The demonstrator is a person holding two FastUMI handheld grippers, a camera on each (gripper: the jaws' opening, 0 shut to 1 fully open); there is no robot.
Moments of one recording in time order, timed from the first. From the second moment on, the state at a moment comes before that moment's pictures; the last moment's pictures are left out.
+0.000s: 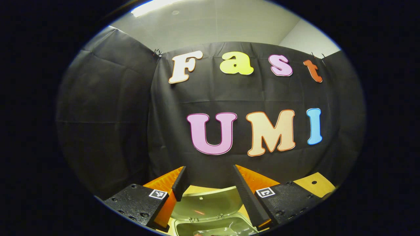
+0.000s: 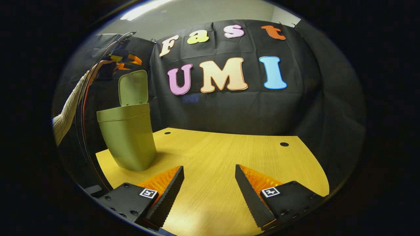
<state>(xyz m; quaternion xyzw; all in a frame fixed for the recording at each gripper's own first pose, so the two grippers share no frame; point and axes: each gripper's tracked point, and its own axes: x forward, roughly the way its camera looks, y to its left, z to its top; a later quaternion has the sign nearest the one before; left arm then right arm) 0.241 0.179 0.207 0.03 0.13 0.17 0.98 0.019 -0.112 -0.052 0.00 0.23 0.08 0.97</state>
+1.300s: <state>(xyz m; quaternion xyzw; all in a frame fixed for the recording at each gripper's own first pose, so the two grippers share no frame) 0.142 0.119 0.158 0.00 0.11 0.09 0.99 0.025 -0.098 -0.060 0.01 0.24 0.10 0.97</state>
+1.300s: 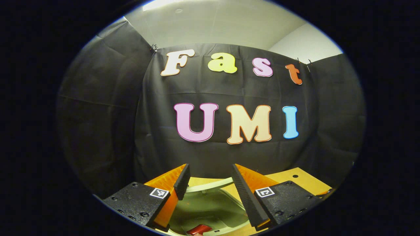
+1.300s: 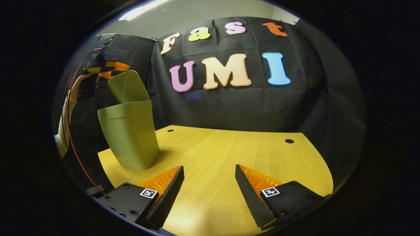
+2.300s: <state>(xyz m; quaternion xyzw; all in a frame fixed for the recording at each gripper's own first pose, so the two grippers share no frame) 0.077 0.089 0.043 0.00 0.15 0.06 0.99 0.026 -0.072 -0.067 -0.01 0.25 0.12 0.96</state>
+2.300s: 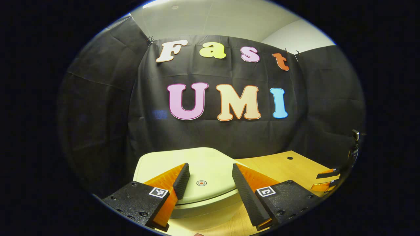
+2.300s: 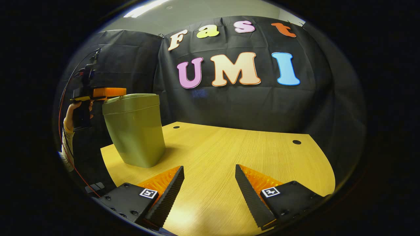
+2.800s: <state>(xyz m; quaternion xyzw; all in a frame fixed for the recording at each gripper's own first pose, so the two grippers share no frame) 0.077 0.089 0.046 0.01 0.11 0.07 0.99 0.024 -0.061 -0.075 -0.01 0.26 0.13 0.96</state>
